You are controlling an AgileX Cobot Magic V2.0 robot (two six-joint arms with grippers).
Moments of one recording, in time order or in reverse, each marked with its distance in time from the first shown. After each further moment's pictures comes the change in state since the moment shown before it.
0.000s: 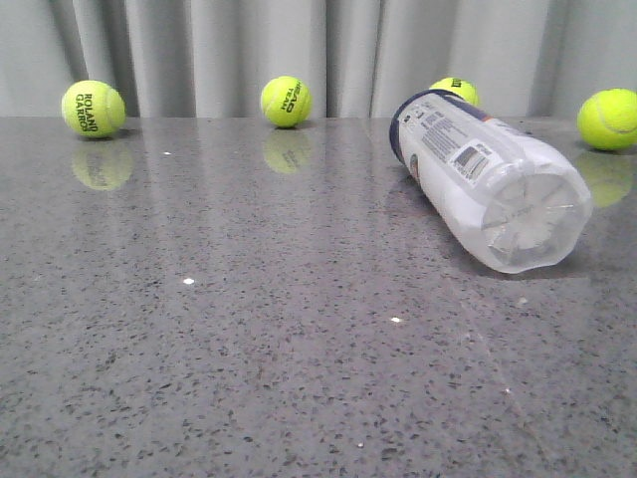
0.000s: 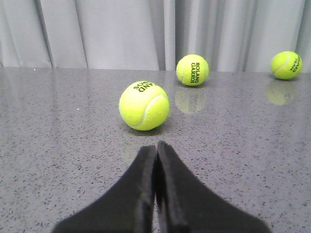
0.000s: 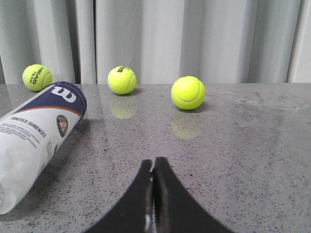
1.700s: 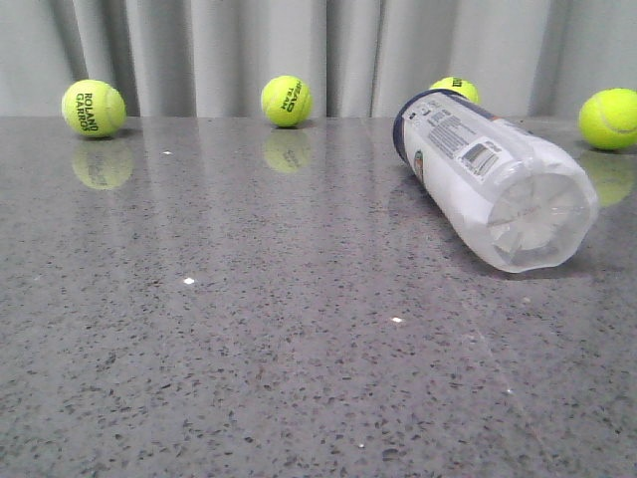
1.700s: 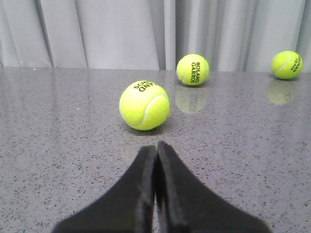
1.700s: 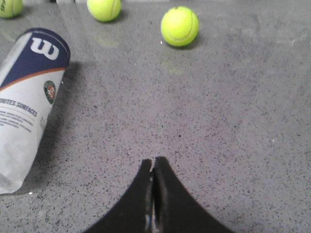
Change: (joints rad) left arm 0.000 0.000 0.000 0.000 0.000 0.000; right arm 0.000 0.438 -0.523 0.002 0.547 0.011
